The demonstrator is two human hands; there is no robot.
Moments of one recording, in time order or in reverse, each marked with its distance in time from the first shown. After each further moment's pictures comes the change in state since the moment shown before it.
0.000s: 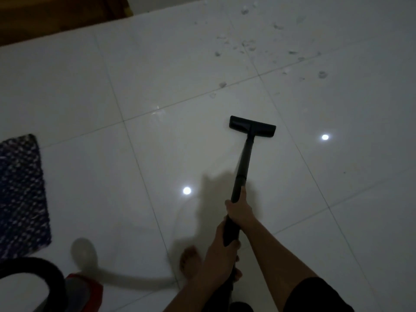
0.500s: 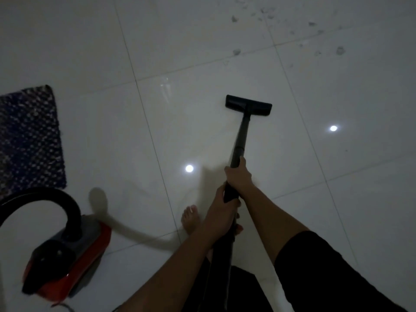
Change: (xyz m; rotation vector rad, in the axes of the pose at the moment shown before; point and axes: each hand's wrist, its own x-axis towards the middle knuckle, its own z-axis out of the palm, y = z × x) left_hand -0.055 -0.029 0.021 -0.217 0.074 -0.026; right_hand -0.054 0.033 0.018 -0.061 0.027 -0.057
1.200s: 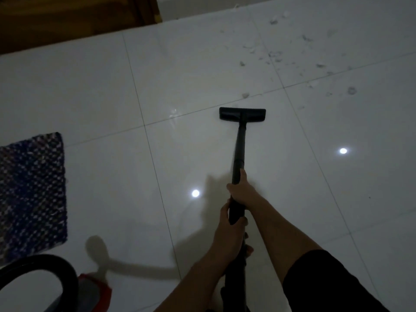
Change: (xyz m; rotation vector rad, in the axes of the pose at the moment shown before) left_hand 0.092 0.109 -0.033 -0.060 0.030 0.095; right_hand 0.104 -0.131 -0.010 -0.119 -0.154 -0.056
